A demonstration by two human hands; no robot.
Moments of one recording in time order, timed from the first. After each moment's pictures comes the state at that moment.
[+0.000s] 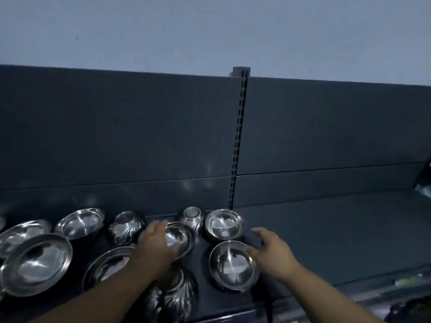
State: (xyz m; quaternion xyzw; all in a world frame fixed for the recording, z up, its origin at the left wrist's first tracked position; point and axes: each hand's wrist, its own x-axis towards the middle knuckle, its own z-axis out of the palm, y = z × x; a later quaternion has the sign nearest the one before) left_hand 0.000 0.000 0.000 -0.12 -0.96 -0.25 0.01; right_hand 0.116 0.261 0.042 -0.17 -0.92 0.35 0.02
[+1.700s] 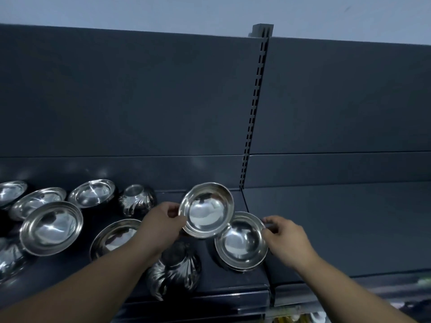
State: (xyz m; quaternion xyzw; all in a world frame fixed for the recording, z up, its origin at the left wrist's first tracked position) left_hand 0.036 0.019 0.040 0.04 -0.80 -0.60 -0.09; right_hand 0.114 0.280 0.040 -0.18 -0.90 0.39 0.02
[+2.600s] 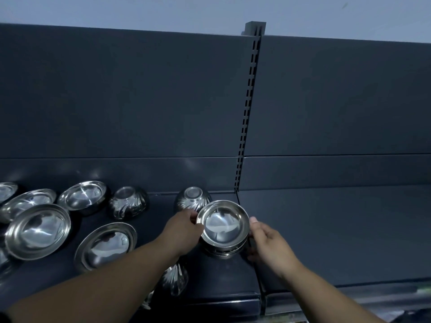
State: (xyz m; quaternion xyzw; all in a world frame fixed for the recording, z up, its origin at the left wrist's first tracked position) left_hand 0.034 0.082 0.039 -0.01 -0.90 -0.42 -0.11; right_hand 0.099 0.278 0.015 -0.19 -0.77 0.61 -0.02
